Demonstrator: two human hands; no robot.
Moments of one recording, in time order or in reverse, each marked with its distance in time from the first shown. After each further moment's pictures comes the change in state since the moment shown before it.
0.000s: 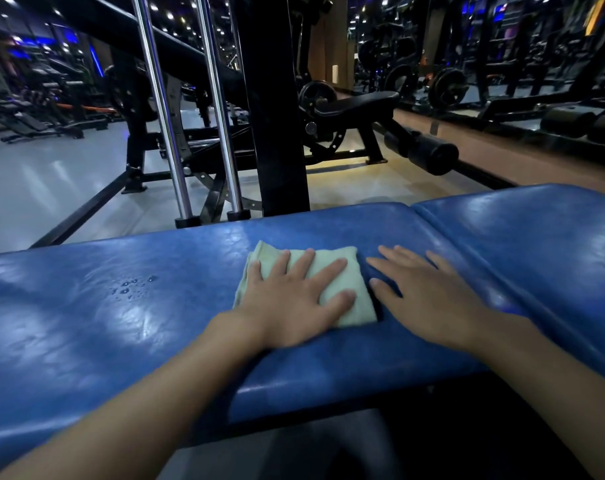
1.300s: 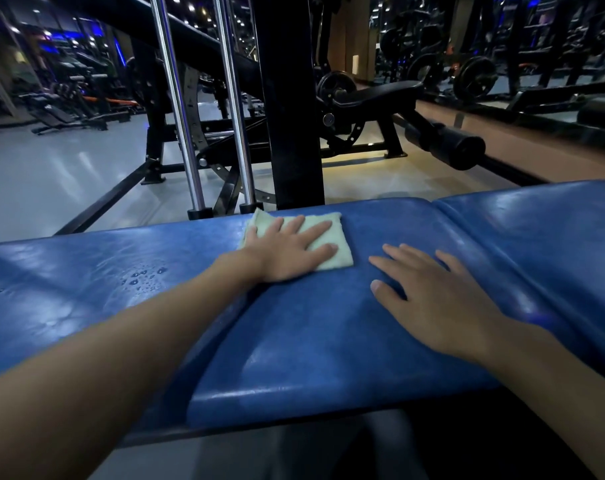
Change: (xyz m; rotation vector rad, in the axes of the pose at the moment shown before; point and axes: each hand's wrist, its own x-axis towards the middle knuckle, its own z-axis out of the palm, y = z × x) left_hand 0.077 -0.054 -0.011 -0.014 0.007 -0.094; right_hand 0.002 -0.013 -0.003 0.017 -0.042 -0.036
